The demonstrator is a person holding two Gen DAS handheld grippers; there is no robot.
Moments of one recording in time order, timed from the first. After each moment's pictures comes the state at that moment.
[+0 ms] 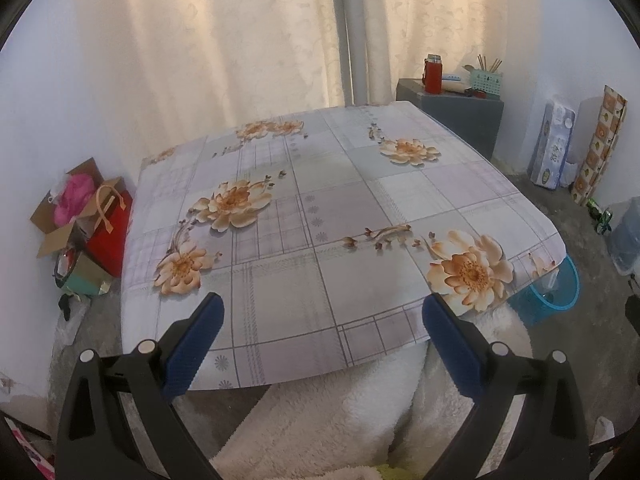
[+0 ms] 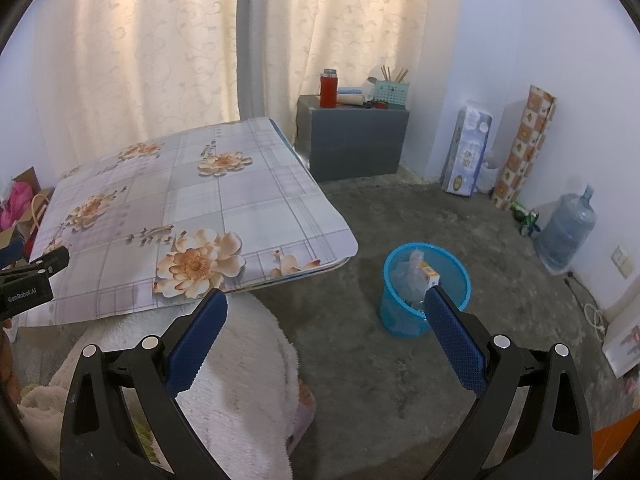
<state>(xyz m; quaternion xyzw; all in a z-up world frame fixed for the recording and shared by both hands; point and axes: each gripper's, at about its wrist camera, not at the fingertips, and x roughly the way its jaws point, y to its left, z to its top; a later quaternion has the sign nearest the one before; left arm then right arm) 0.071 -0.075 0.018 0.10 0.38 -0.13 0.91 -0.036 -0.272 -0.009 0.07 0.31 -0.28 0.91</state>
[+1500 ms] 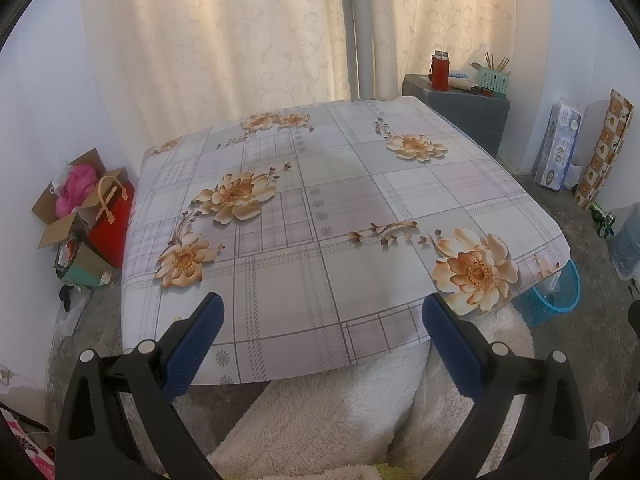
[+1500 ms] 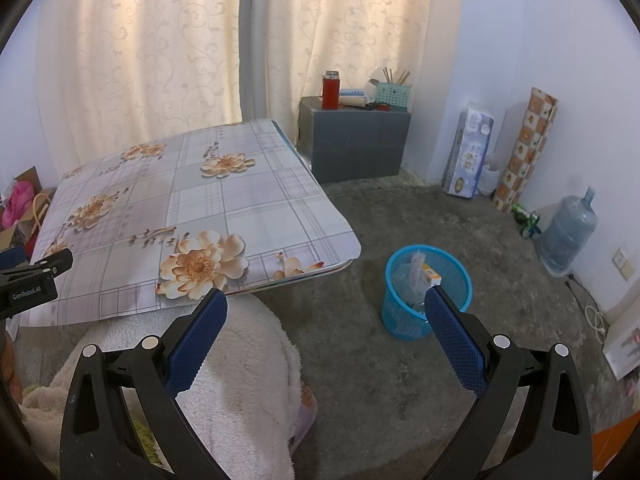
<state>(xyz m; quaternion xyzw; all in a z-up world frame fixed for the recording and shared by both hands) 0.072 -0.071 0.015 0.09 0.39 -0.12 0.91 -0.034 -0.272 -0.008 0.07 0.31 -0.28 0.91</state>
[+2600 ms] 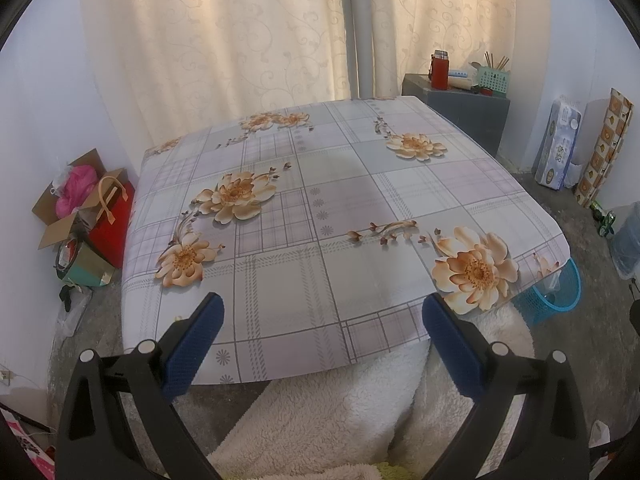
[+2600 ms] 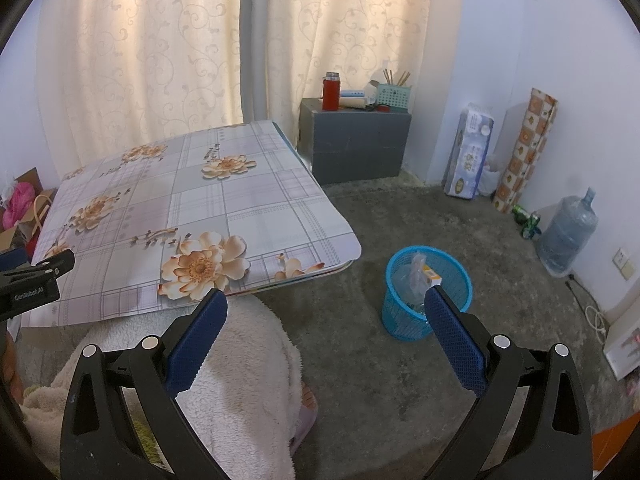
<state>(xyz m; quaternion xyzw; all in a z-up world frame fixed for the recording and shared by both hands) 0.072 -0.070 0.014 0.10 0.40 -0.13 0.90 -0.034 -0.271 -0.009 0.07 0.31 -0.28 0.91</state>
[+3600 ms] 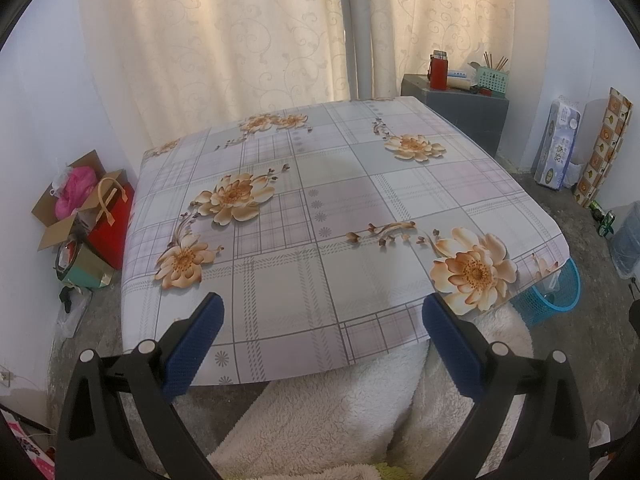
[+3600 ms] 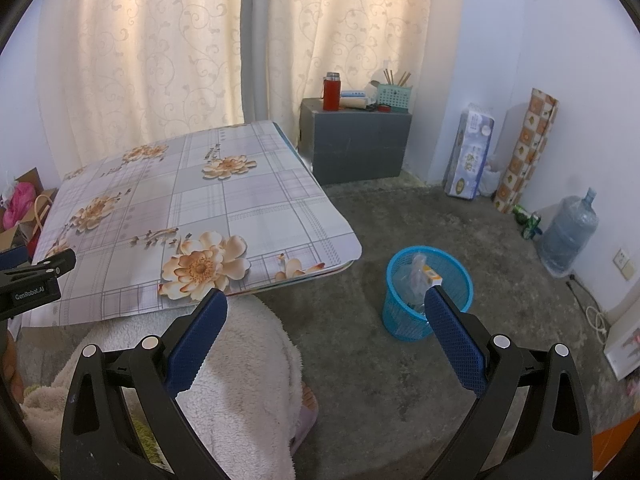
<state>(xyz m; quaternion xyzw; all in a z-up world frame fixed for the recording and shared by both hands) 0.072 -0.072 0.015 0.10 0.40 -0.12 0.90 -0.033 -0.269 -0.010 0.08 0.31 -0.28 0.91</state>
